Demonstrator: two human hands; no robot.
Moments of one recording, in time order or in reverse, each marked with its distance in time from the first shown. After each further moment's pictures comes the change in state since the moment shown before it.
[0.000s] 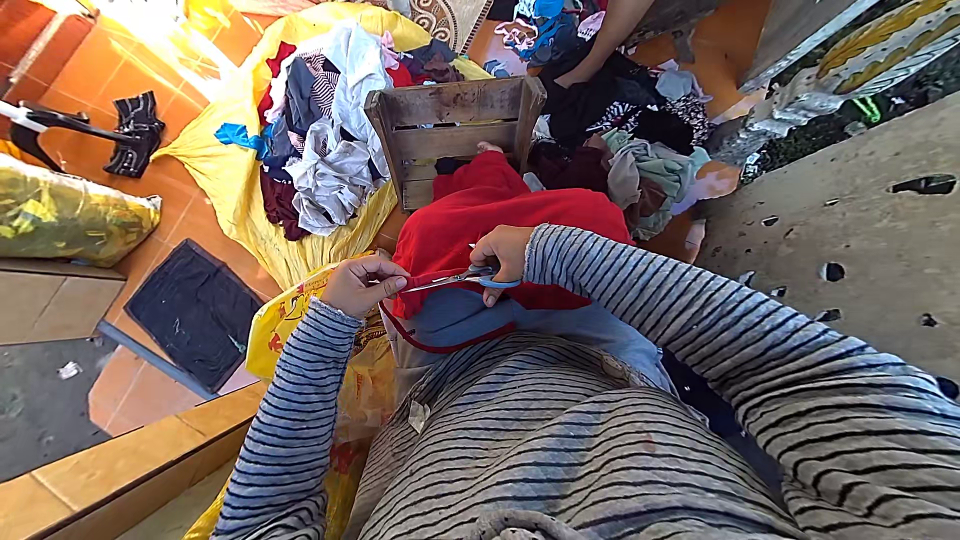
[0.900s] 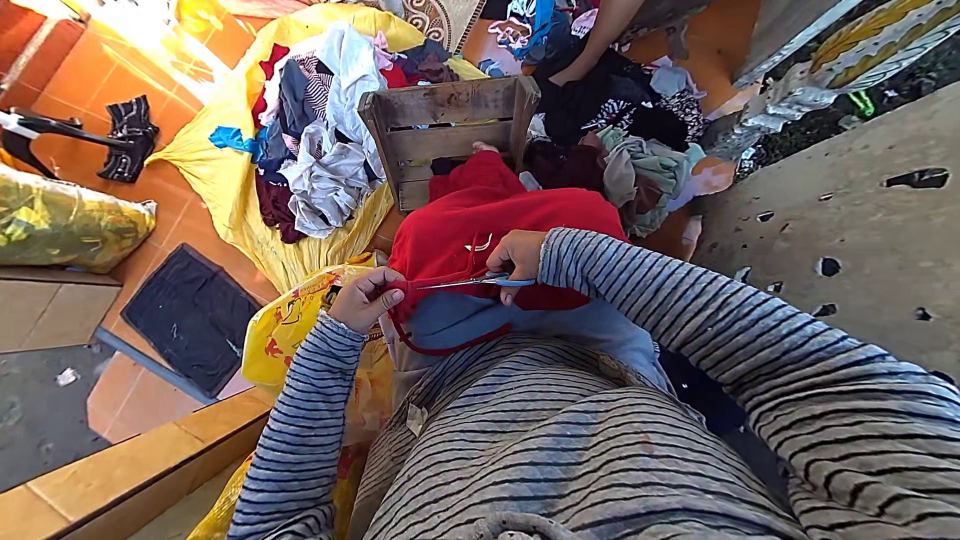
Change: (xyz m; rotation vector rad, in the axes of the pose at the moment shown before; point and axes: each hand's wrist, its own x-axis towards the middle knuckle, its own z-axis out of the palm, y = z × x) left_hand -0.005 -0.029 0.010 -0.105 -0.085 0.125; right_hand -0.017 0.020 -0.003 0.044 -0.105 0.058
